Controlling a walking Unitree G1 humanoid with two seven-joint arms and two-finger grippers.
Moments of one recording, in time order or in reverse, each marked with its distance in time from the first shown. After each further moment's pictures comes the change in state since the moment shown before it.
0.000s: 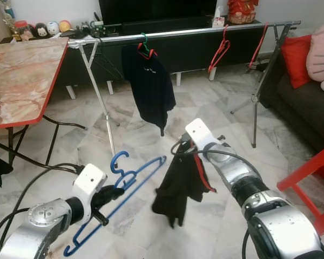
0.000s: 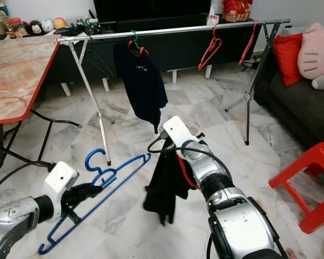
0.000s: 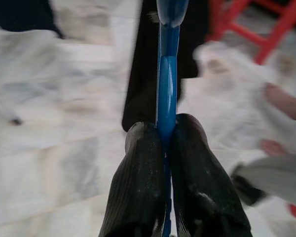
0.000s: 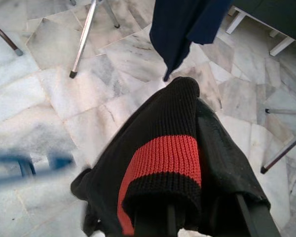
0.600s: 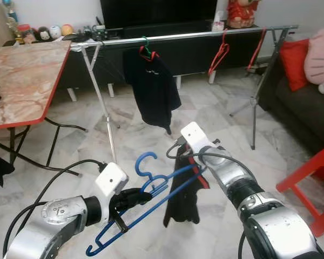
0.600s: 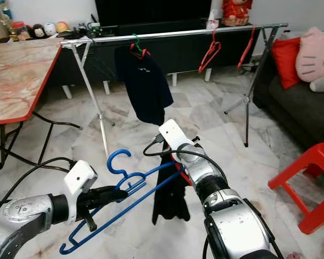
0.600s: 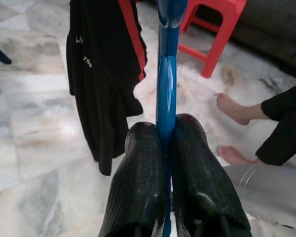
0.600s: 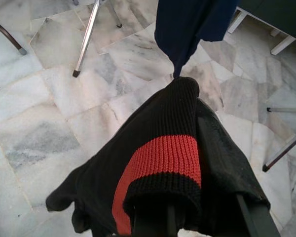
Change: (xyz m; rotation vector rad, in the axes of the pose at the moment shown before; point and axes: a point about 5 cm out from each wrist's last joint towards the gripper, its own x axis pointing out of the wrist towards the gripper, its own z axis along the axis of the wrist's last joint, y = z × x) left arm 0.011 -0.029 0.027 0.031 -0.064 -0.156; right arm 0.001 0.006 -0.002 0.006 0.011 0.015
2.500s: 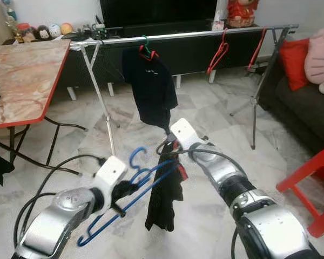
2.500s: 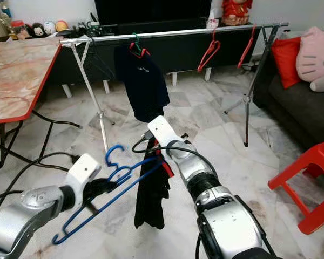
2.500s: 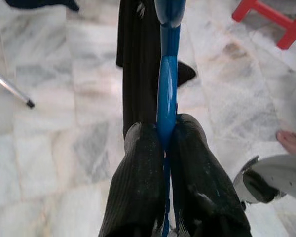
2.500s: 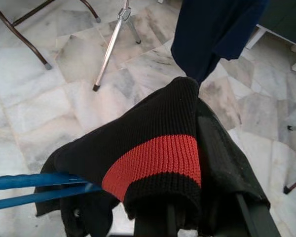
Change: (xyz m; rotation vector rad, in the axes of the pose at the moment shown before) left arm 0.011 0.035 -0.021 -0.031 0.173 0.262; right arm 0.002 0.011 0.021 0.020 -0.059 0.061
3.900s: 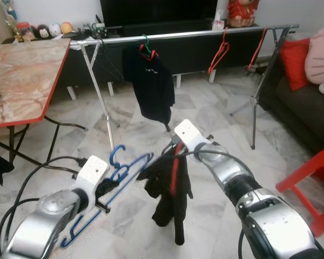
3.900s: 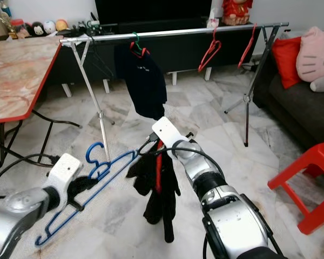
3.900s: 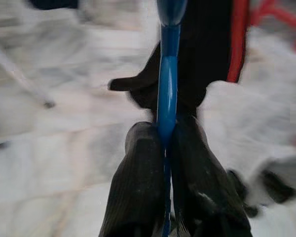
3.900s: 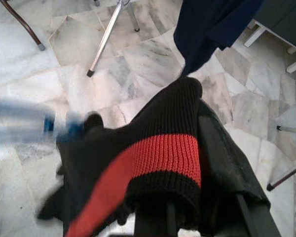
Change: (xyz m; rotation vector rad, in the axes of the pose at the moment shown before) left arm -0.025 0.012 -0.006 0.020 -0.042 0.006; right arm -0.002 -0.008 -0.007 -0.082 0.035 0.009
